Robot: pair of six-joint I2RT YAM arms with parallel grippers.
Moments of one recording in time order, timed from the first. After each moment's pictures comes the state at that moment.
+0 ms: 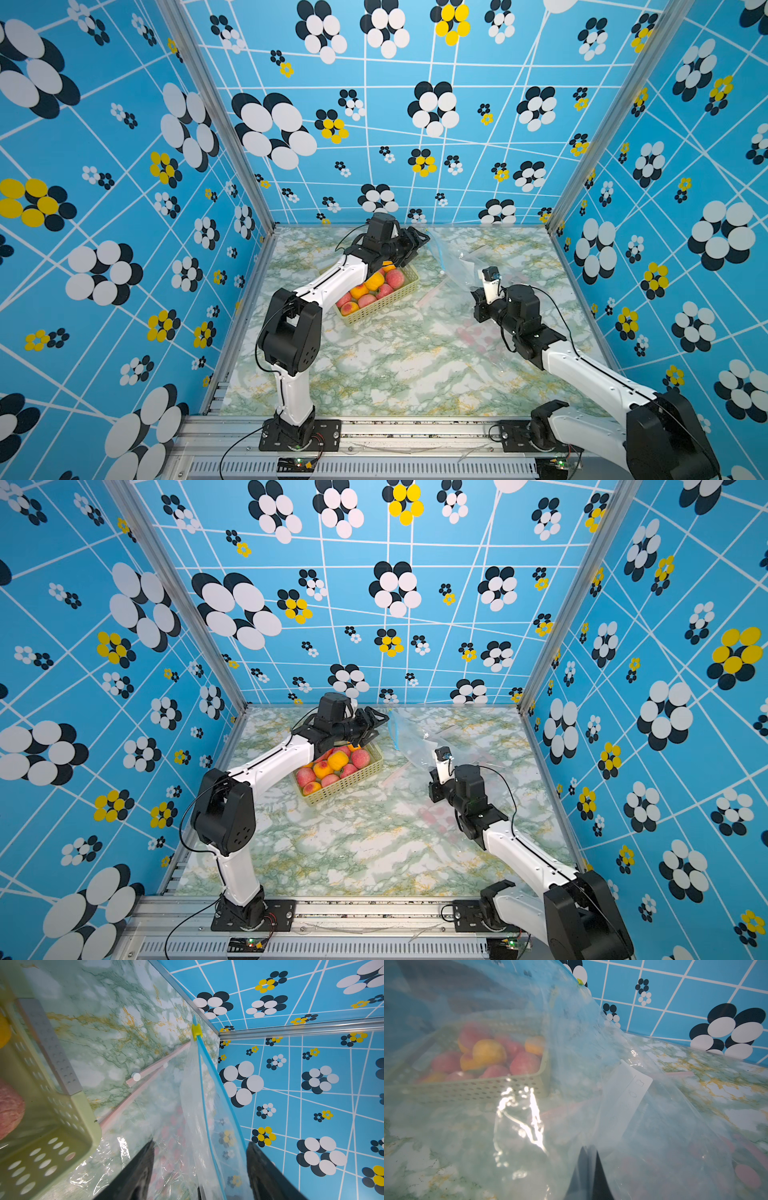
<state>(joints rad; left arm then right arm) -0.48 1.88 1.52 -0.11 0.44 -1.17 0.37 1.13 0.51 0.24 -0.07 -0.04</state>
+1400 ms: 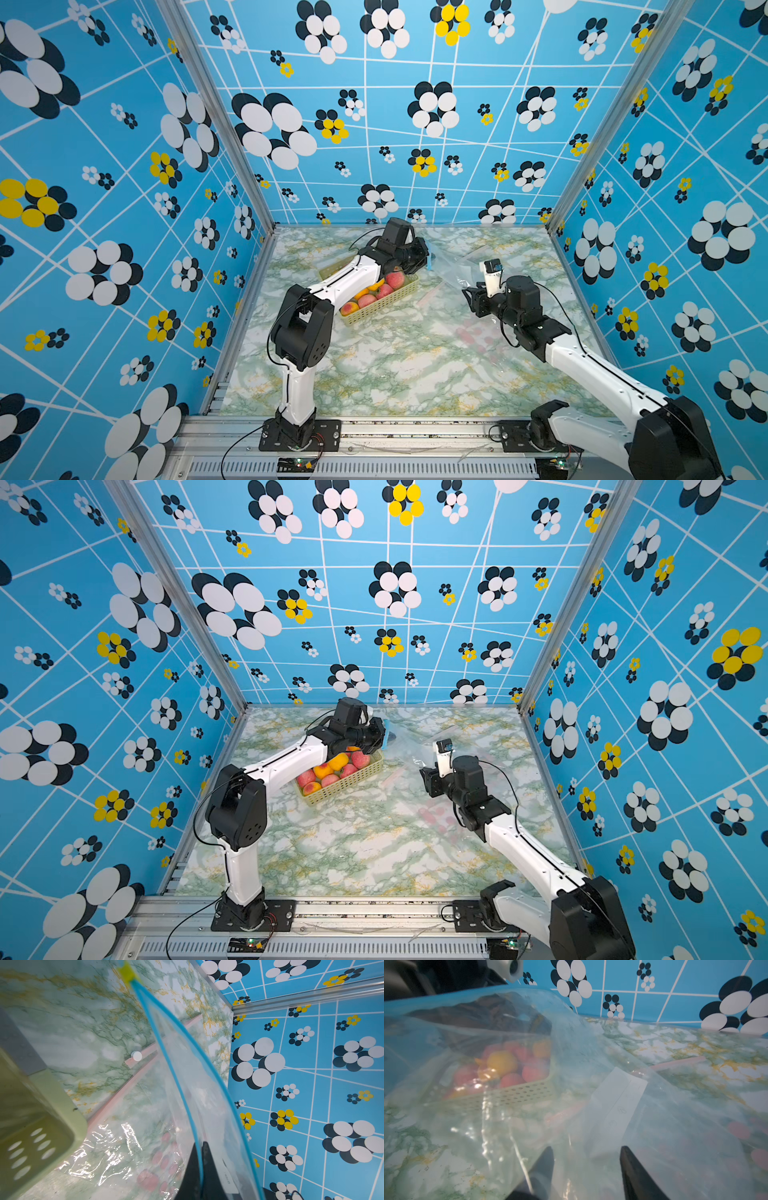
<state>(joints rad) -0.55 1.96 1.59 -0.20 0.44 -1.07 0.38 1.10 0.68 -0.02 -0.09 0.12</state>
